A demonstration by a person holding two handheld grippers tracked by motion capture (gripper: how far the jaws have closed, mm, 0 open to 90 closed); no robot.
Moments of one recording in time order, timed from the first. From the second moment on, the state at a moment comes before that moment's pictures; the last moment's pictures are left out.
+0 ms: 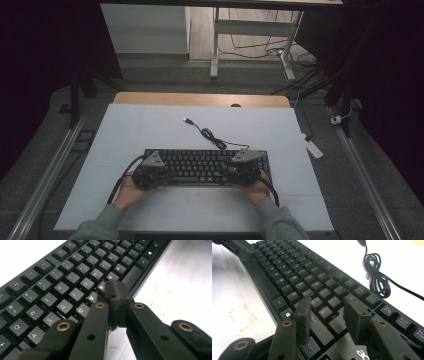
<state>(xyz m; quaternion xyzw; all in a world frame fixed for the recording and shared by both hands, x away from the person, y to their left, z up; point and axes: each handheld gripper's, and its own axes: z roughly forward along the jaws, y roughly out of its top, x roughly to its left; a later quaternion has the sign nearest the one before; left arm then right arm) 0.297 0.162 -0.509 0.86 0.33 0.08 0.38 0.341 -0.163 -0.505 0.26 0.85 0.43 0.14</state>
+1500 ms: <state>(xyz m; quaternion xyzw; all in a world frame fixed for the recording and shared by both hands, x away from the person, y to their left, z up) 0.297 0.161 -0.507 0.84 0.34 0.08 0.41 0.342 -0.162 -0.507 0.25 0.86 0.43 0.14</state>
